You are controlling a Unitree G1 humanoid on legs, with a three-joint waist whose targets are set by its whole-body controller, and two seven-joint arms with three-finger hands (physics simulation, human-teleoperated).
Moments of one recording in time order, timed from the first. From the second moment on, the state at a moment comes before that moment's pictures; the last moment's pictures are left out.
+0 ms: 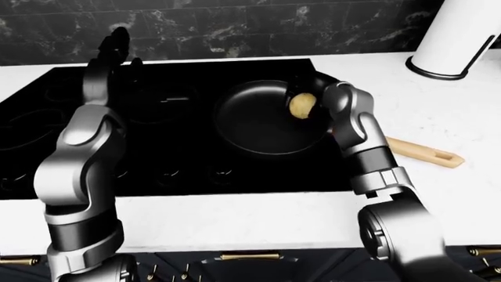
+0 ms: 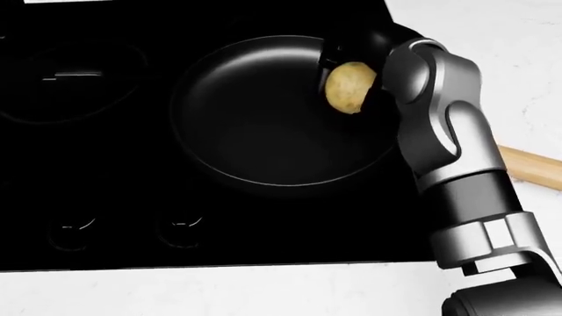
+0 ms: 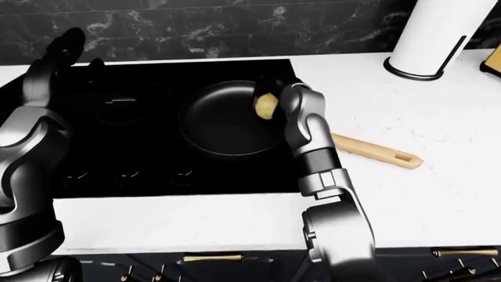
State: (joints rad) left arm -0.71 0.43 0.27 -0.18 -0.34 0.78 0.04; right arm -1.08 -0.23 0.01 0.67 -0.97 0.21 0.54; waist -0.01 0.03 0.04
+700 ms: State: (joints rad) left arm -0.76 0.48 0.28 -0.18 -0.33 0.82 0.02; right arm -1.26 -0.25 -0.01 0.47 -0.94 0.33 0.76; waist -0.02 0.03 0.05
